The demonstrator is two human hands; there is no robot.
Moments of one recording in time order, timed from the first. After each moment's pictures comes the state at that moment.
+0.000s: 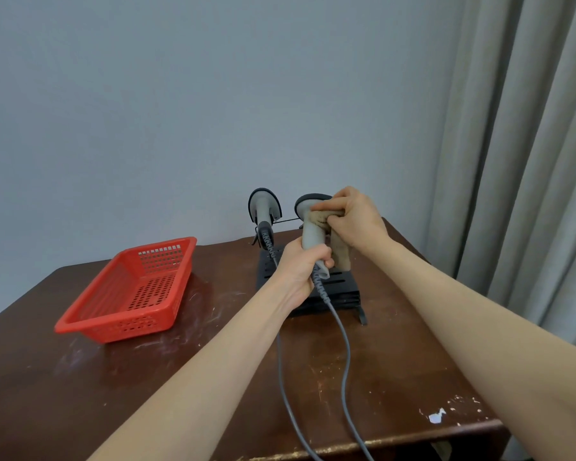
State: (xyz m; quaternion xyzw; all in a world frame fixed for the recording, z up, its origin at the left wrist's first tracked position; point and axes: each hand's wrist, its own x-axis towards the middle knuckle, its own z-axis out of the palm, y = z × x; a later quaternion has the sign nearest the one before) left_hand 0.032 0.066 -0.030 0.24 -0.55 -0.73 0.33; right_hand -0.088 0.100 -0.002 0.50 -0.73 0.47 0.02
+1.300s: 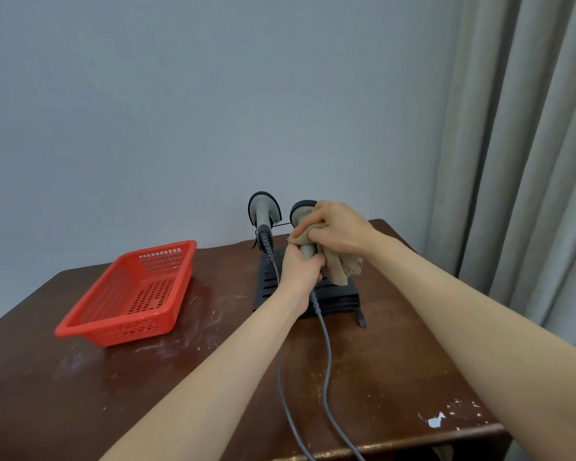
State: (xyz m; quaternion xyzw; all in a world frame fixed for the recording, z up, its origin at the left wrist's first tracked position) left_hand 0.028 0.070 -0.038 0.31 -0.64 -0.60 0.36; right_hand -0.068 0.111 0.018 0.61 -0.71 0.35 -0.06
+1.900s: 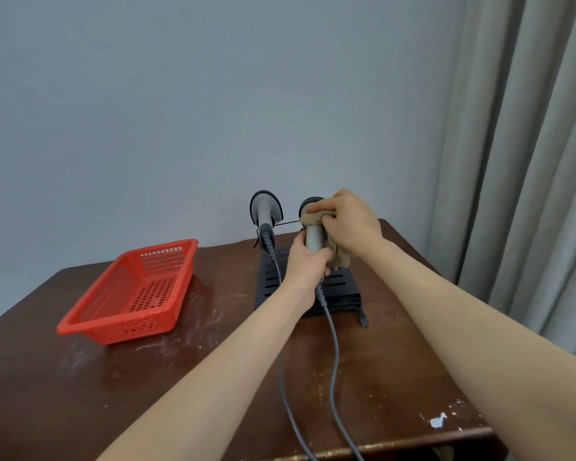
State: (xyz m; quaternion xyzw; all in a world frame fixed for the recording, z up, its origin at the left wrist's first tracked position) left_hand 0.024 0.069 -0.034 0.31 -0.63 -0.62 0.35; right_hand -0.077 0.099 0.009 0.51 -0.76 0.41 0.02
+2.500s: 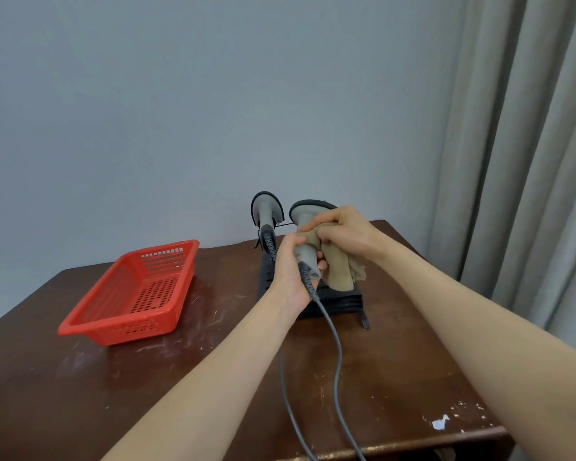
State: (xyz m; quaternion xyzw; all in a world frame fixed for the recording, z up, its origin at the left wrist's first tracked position) left_hand 0.033 0.065 -0.027 0.22 -0.32 -0.85 0.34; right_hand -0.074 0.113 0.008 0.55 -0.66 0.46 -0.19
